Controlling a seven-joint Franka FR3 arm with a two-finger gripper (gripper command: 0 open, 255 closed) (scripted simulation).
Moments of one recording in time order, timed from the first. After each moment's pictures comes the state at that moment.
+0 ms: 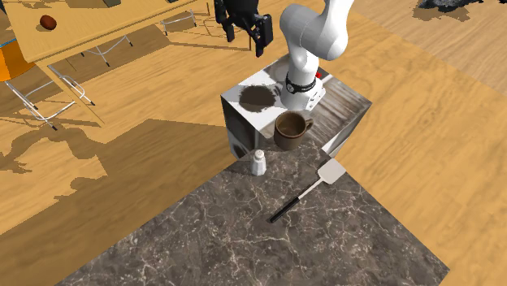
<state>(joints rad) -0.01 -0.76 0.03 -2.34 0.01 1.52 -0.17</state>
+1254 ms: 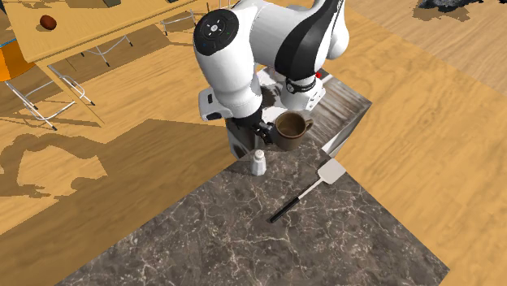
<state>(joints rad) 0.08 -0.26 0.23 -2.32 0.14 1.87 0.01</state>
